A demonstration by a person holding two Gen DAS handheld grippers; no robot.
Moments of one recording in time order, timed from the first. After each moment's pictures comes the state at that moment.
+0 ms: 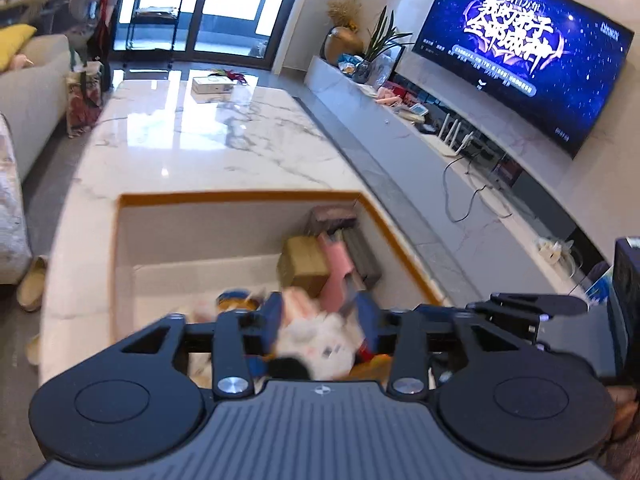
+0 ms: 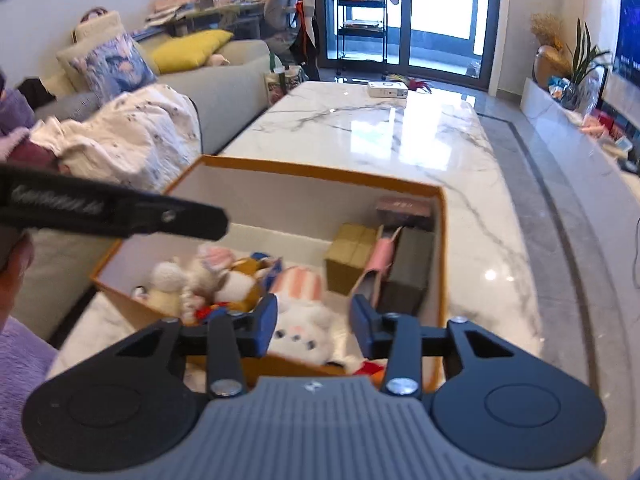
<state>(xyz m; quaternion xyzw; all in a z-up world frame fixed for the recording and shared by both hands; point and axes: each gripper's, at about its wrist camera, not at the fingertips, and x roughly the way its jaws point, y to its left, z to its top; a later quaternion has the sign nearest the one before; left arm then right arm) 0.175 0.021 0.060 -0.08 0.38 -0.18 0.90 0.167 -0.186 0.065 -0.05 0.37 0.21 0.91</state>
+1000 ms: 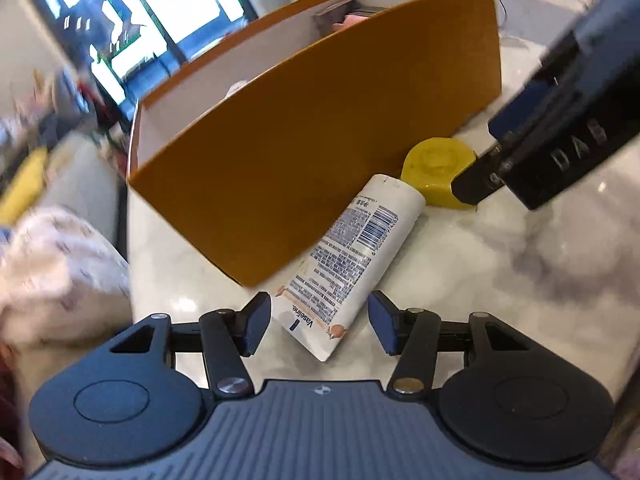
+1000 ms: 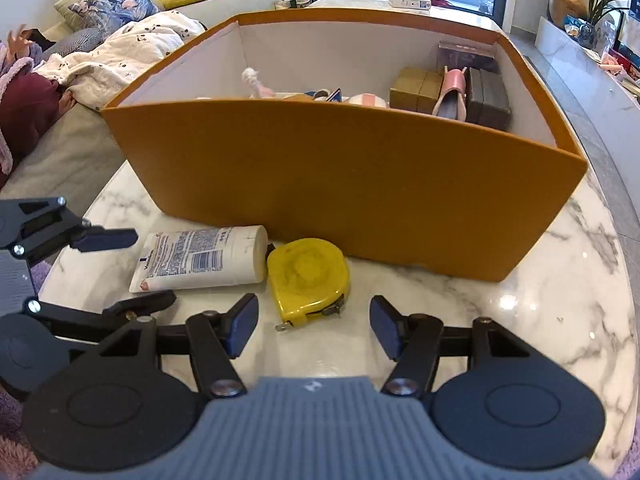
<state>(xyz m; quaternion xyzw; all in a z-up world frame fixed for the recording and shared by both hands) 0.084 -0.005 -0.084 0.28 0.39 -0.11 0.87 0.124 -0.151 -0.042 -0.06 0.45 0.20 0.87</state>
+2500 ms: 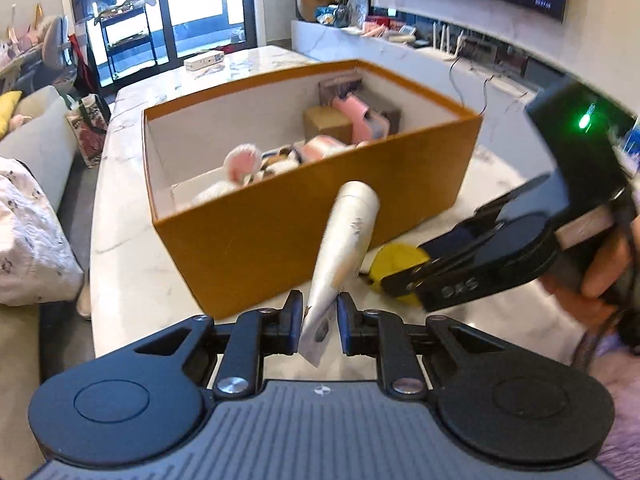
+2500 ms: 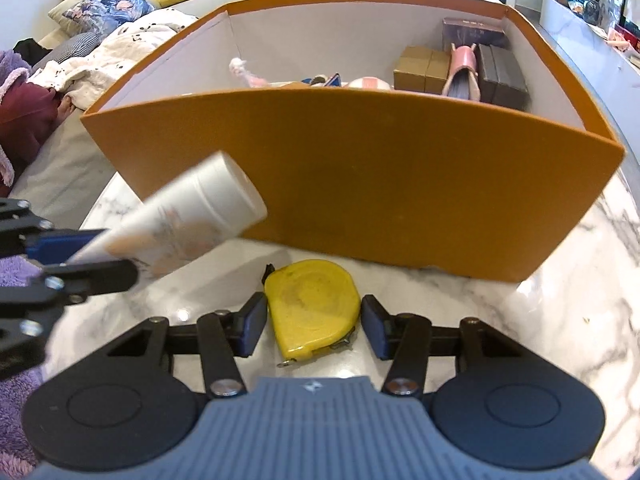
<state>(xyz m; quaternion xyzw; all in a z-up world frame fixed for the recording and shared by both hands) 0.084 0.030 -0.016 0.09 0.40 -0.18 0.89 0.142 -0.149 -0.053 -0.02 0.47 0.21 0.85</state>
